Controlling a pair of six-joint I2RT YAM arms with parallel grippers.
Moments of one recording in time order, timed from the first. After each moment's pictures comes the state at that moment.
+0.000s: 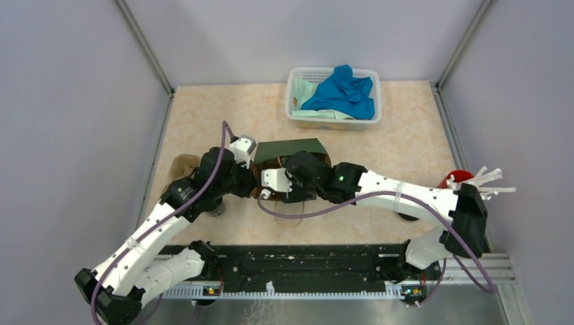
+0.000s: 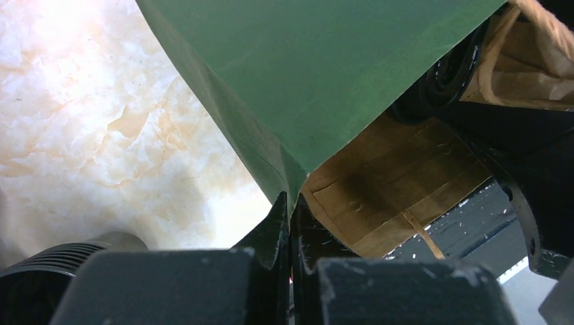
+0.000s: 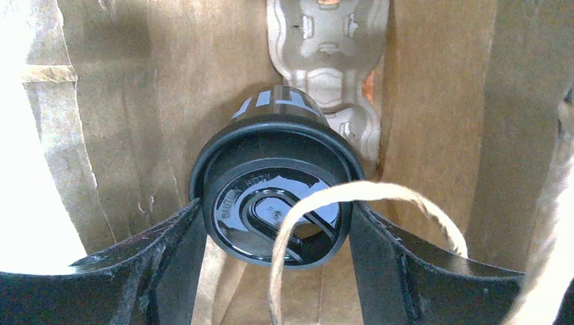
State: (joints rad) left arm -0.63 0.87 0.92 -0.70 0.04 -0.25; right arm 1.14 1.47 1.26 -0.60 0.27 -0.71
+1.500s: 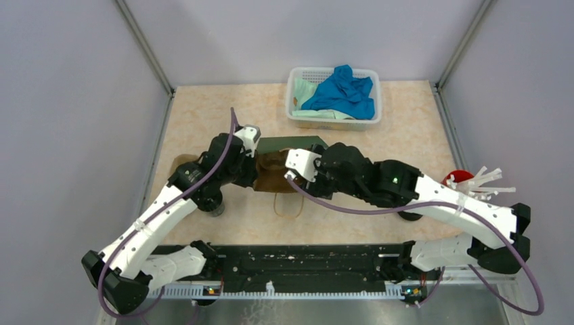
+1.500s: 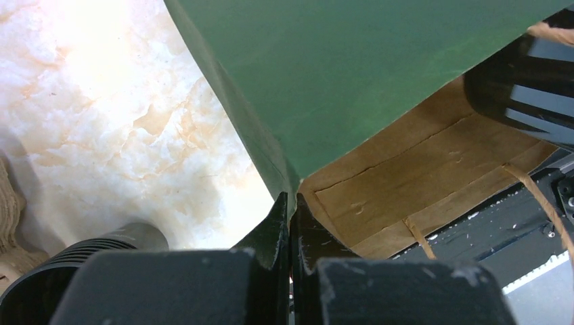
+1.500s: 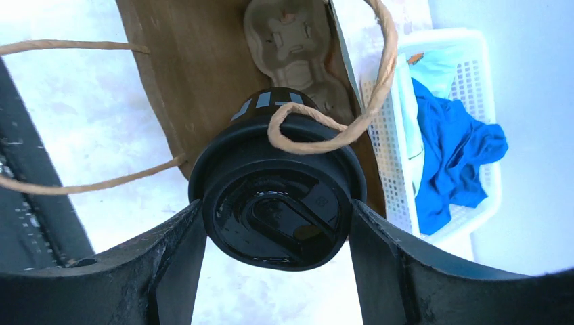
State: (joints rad) left arm -0.63 1.01 1.07 -0.79 -0.02 -0.26; right arm 1.18 1.23 1.36 -0.77 0.32 -0.49
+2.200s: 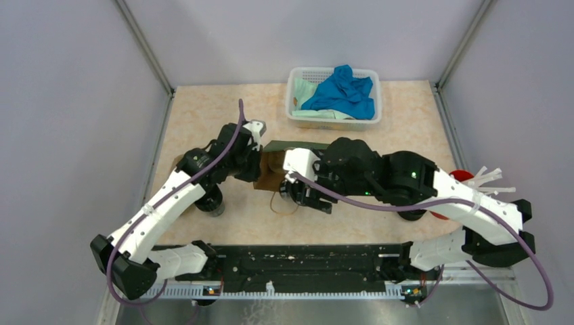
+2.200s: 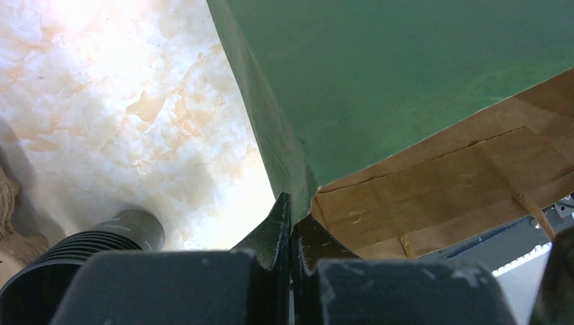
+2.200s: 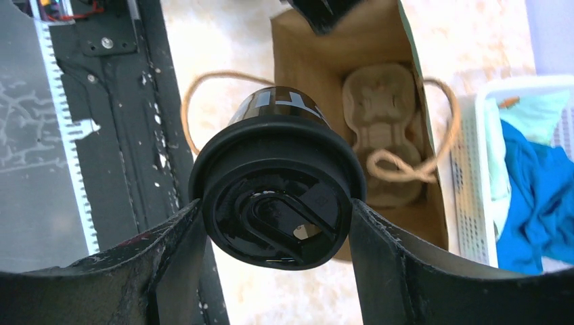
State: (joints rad) left arm -0.63 1.14 1.20 -0.89 -0.02 -0.29; right arm 1.26 1.25 1.64 -1.05 0.11 -0.28
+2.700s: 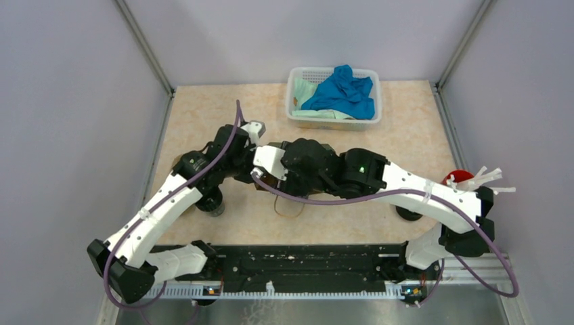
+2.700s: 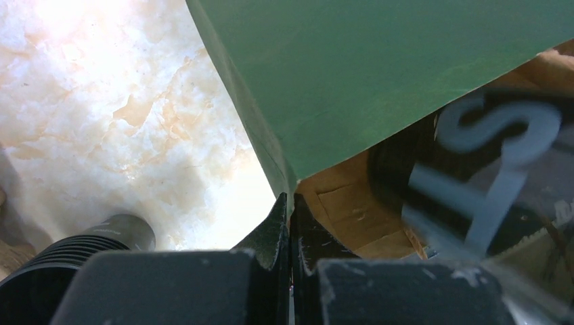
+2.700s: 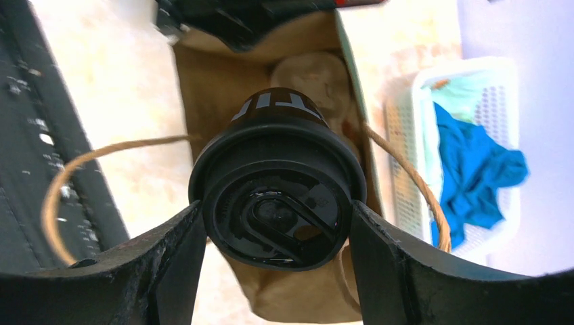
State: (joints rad) left arm -0.63 1.13 1.20 -0.89 0.02 -0.29; right arm 1.27 1.49 1.73 -0.96 0.30 -0.34
